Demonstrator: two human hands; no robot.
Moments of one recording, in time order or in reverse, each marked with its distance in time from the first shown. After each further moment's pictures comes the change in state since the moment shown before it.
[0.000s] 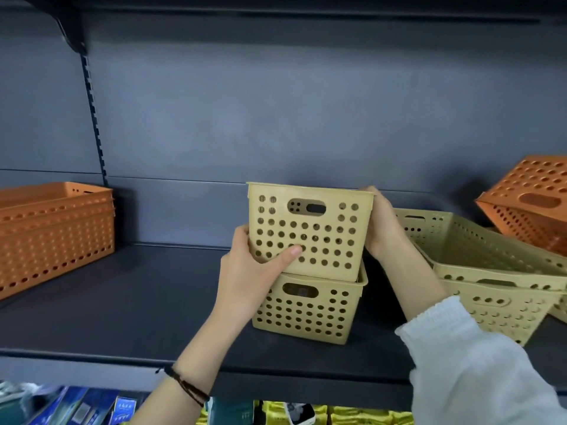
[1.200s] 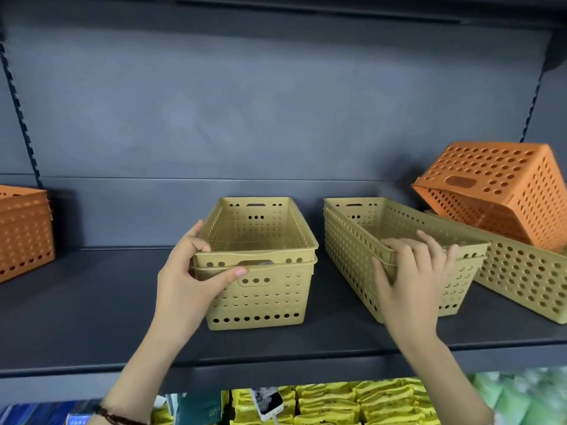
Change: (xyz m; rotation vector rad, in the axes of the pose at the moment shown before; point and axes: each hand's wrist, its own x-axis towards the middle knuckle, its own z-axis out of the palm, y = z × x) left_hand -0.015 -0.027 -0.003 0.033 0.060 0.253; right_hand -0.105 0.048 -0.121 -1.384 0.645 -0.938
